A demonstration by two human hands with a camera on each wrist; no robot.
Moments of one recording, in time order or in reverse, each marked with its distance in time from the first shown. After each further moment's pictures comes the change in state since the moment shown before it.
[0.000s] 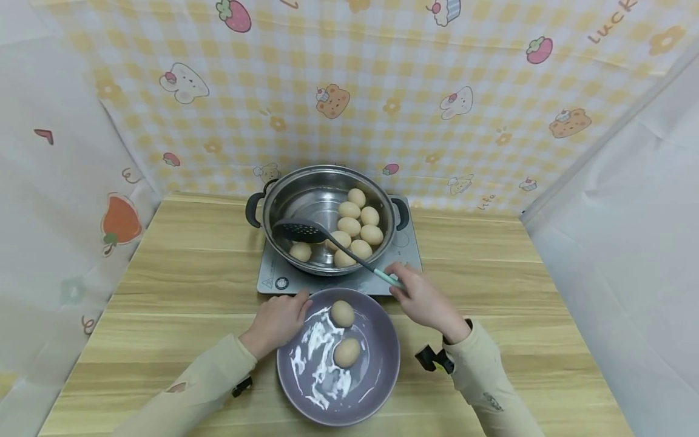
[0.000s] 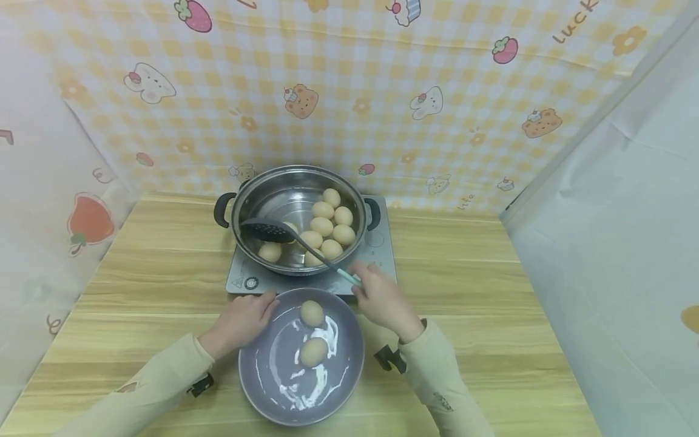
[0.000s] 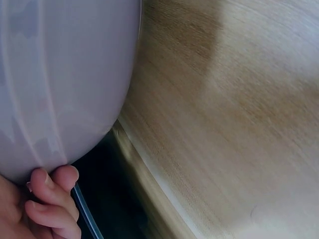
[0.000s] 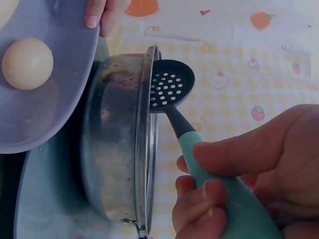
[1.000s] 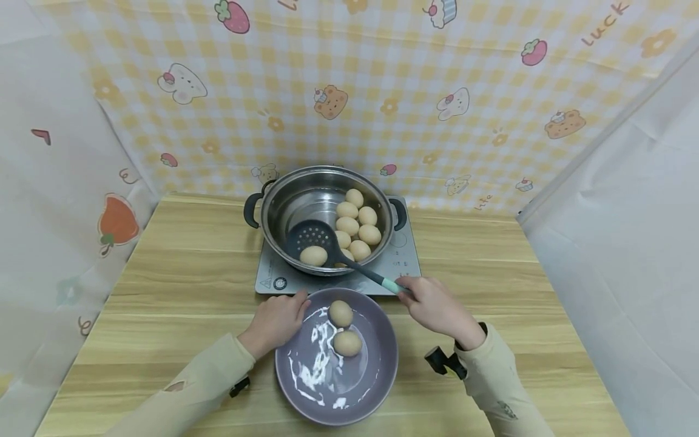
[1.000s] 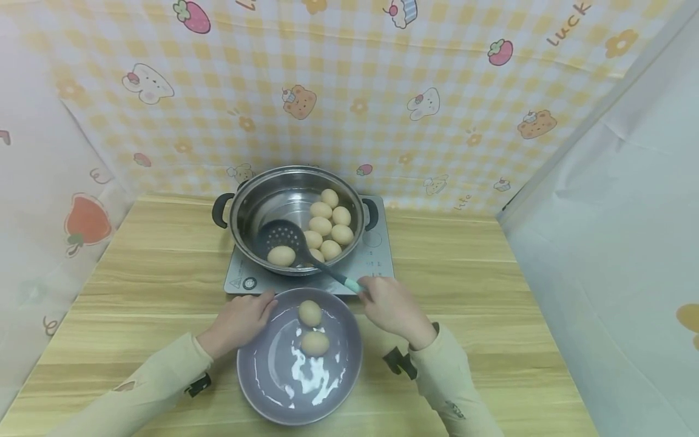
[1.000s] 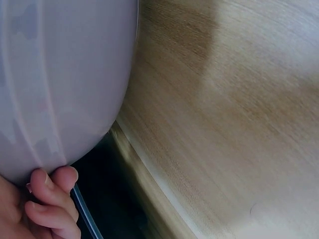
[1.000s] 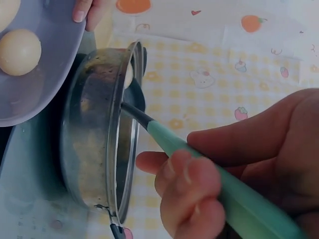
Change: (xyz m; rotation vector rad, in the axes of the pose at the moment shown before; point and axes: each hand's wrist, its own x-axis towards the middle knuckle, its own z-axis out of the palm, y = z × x) left_hand 0.000 0.000 0.001 0.015 0.025 0.007; right_hand -0.015 -0.011 -0.019 -0.018 -0.104 0.088
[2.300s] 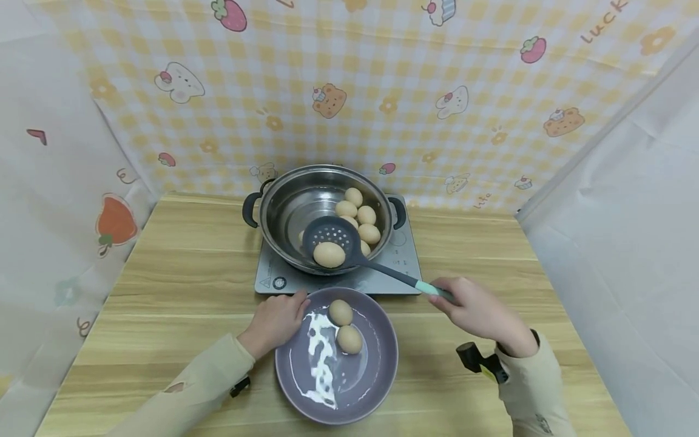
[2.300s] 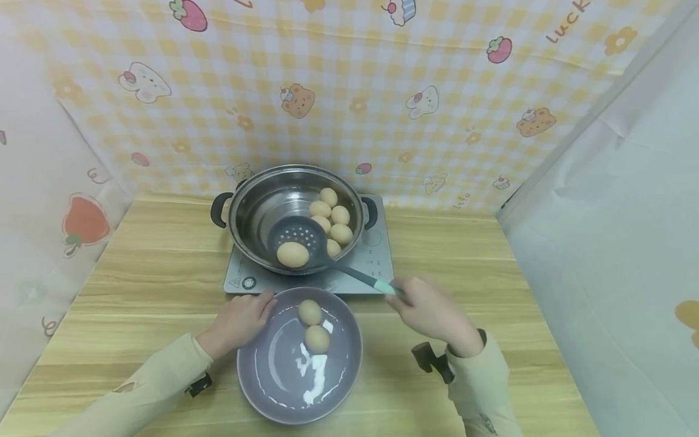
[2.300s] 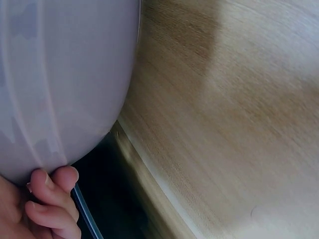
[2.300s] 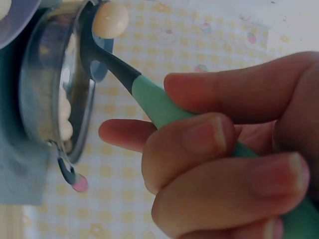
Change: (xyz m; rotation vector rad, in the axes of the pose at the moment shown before) left_hand 0.000 0.000 0.001 -0.002 -0.003 0.004; right_hand -0.033 0.015 -0.042 0.015 -0.086 0.018
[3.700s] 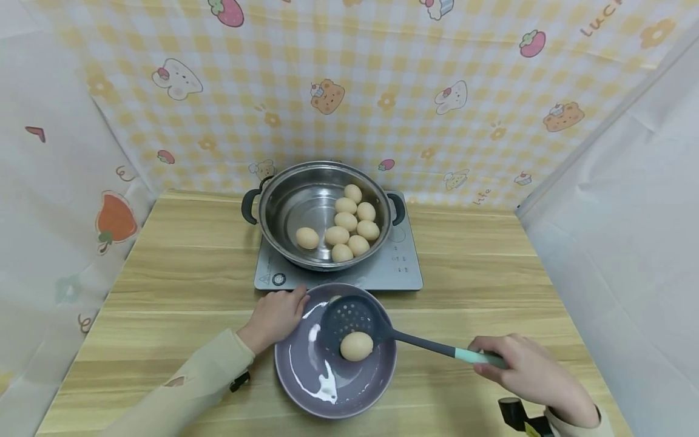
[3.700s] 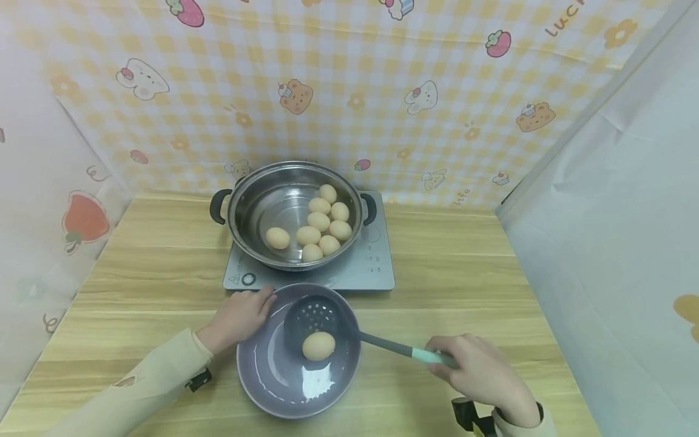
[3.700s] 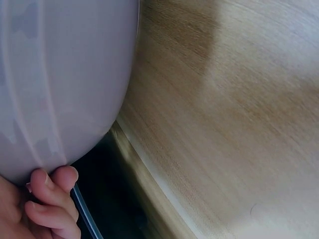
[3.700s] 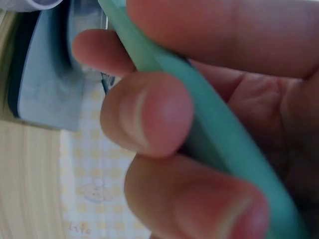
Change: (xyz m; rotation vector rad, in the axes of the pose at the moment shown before) left_hand 0.003 0.000 -0.001 0.008 -0.034 -0.009; right_hand -0.084 0.048 0.022 -0.008 -0.056 -0.032
